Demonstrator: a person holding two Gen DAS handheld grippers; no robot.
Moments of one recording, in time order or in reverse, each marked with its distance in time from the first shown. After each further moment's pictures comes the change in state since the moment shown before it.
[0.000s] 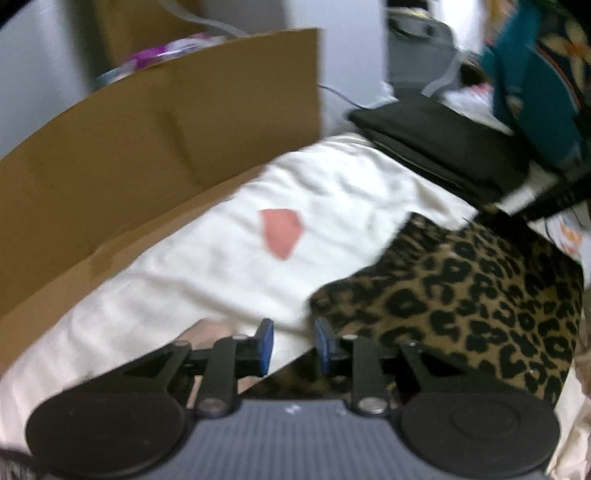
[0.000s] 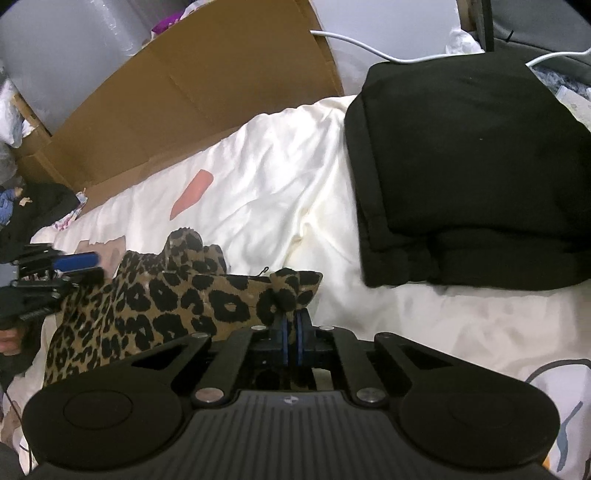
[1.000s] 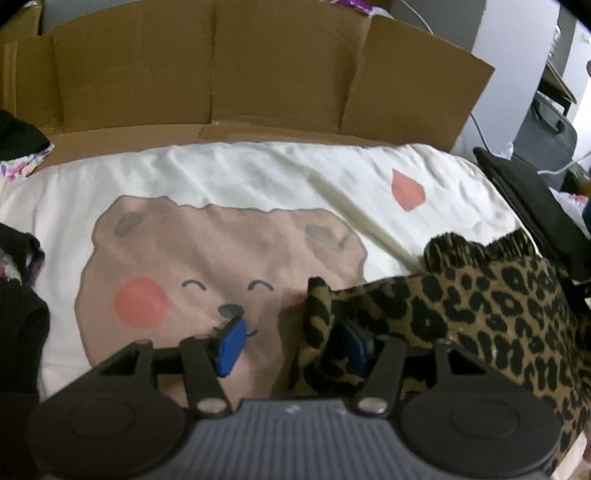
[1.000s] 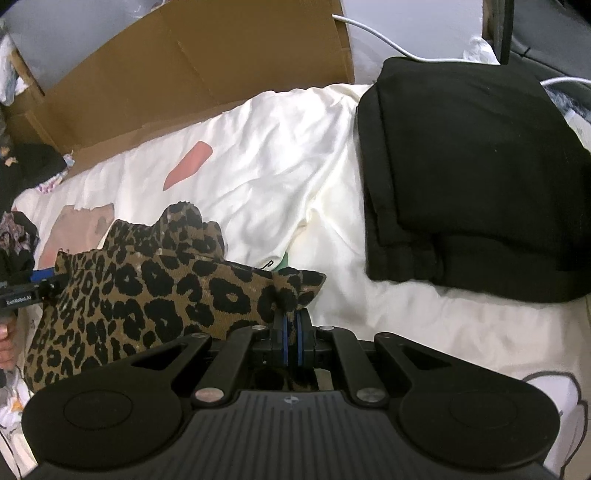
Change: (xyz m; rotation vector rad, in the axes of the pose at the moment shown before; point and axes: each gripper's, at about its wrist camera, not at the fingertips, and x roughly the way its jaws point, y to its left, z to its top) left arm 0.004 0.056 -0.088 -0.474 -0.005 0.077; right arm 0.009 0.022 0.003 -0.106 0.071 -0.097
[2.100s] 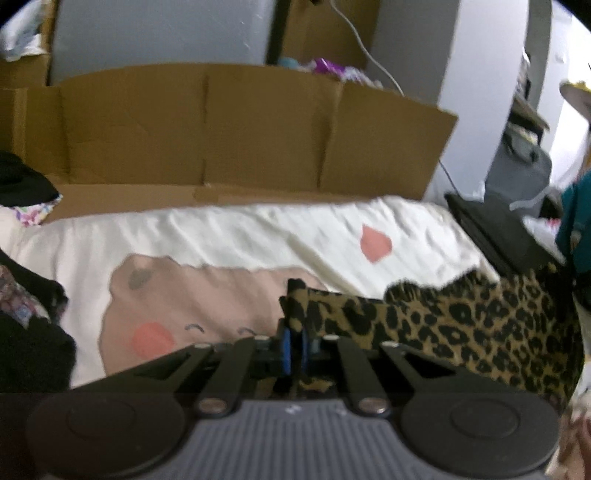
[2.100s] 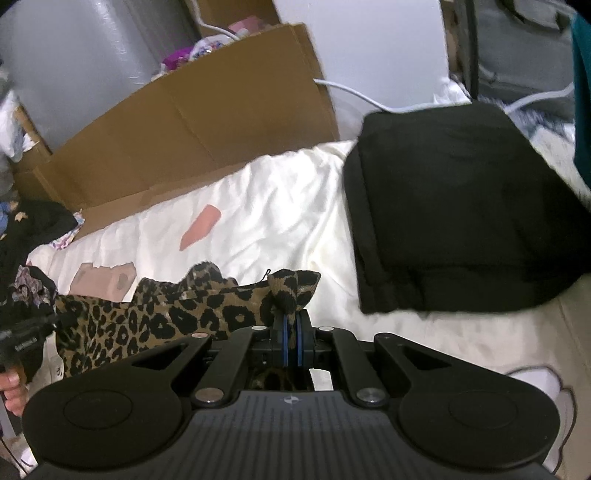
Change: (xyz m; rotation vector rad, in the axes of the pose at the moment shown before) left arm -0.052 -0.003 0.006 -0.014 -0.180 -0.041; right arm -0.051 0.003 0.001 0.072 -0.183 0.024
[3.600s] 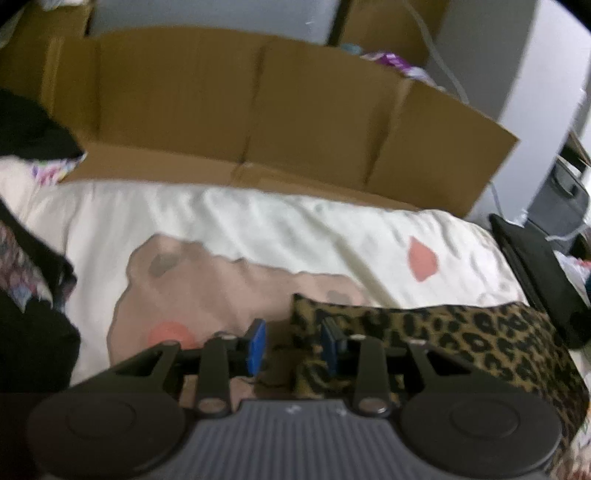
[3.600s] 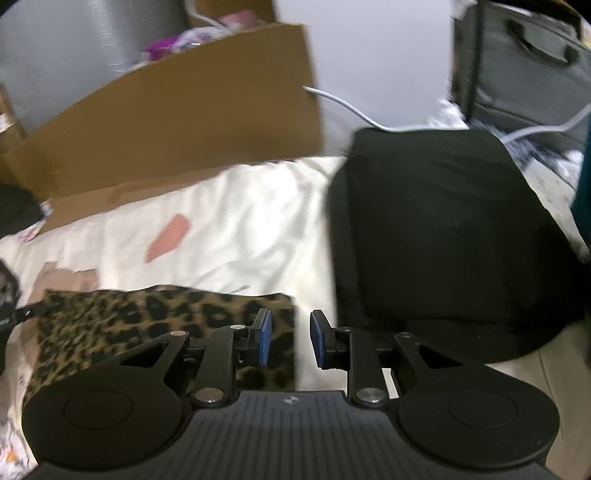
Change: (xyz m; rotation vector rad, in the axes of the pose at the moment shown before) left arm 0.029 0.020 0.014 -0.103 0.062 0.058; right arm 0.023 0.013 0.021 -0.077 0.022 -0.096
